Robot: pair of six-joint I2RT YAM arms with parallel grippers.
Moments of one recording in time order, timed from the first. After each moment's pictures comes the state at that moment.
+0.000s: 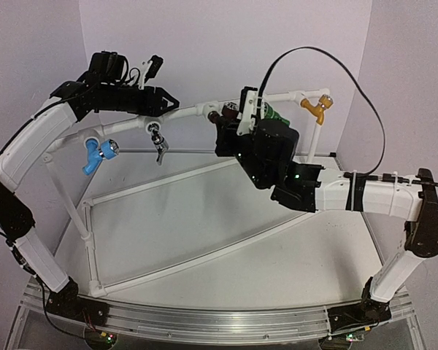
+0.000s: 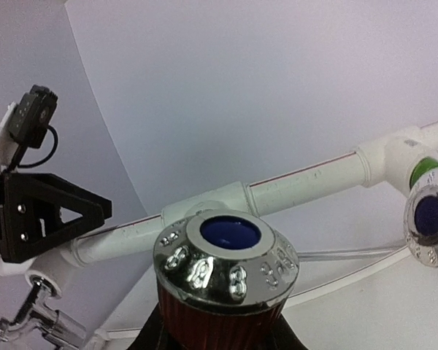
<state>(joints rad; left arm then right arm) -0.52 1.63 1.90 -0.68 0.38 -0.13 1.07 1.67 1.38 0.42 0.64 0.19</state>
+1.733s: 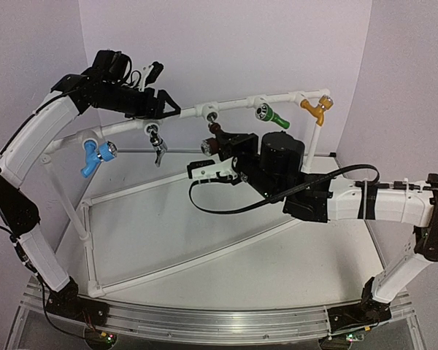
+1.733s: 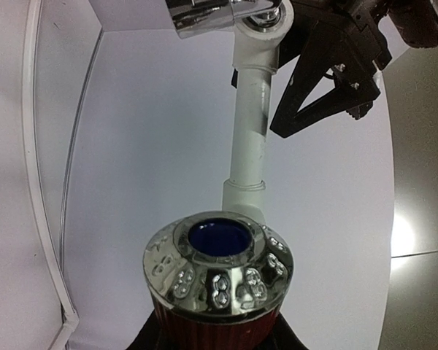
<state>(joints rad) -0.52 1.68 2.02 -0.88 0.38 -0.19 1.09 1.58 1.25 0.34 0.50 -1.65</state>
